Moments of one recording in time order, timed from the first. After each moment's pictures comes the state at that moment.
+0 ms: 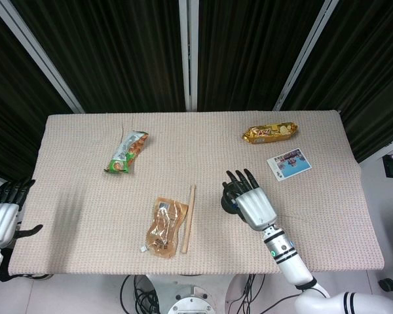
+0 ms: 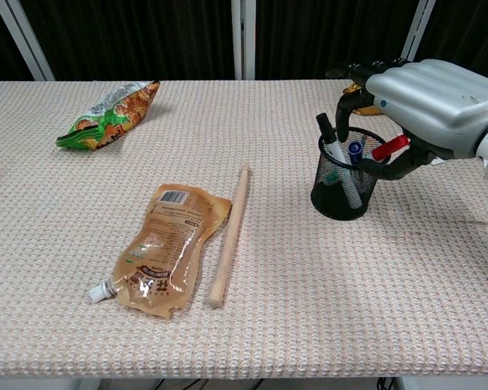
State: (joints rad) left arm -0.17 -1.10 -0.03 -1.49 1.46 1.35 -0.09; right arm 0.52 -1.54 0.13 -1.75 -1.31 1.18 -0.73
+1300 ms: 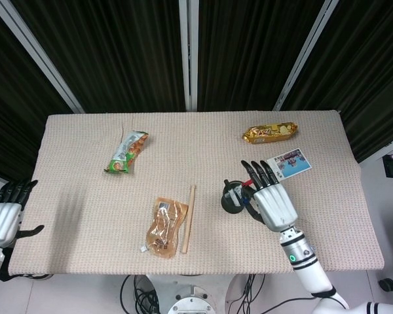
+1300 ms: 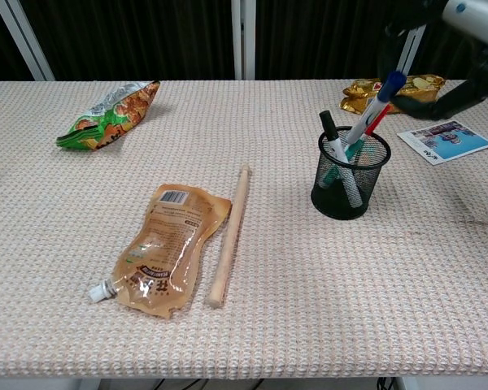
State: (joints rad) left arm -0.18 -1.09 -0.03 -1.51 1.46 1.33 -0.08; right arm 0.46 -1.36 0.14 -1.95 -1.43 1.33 -0.55
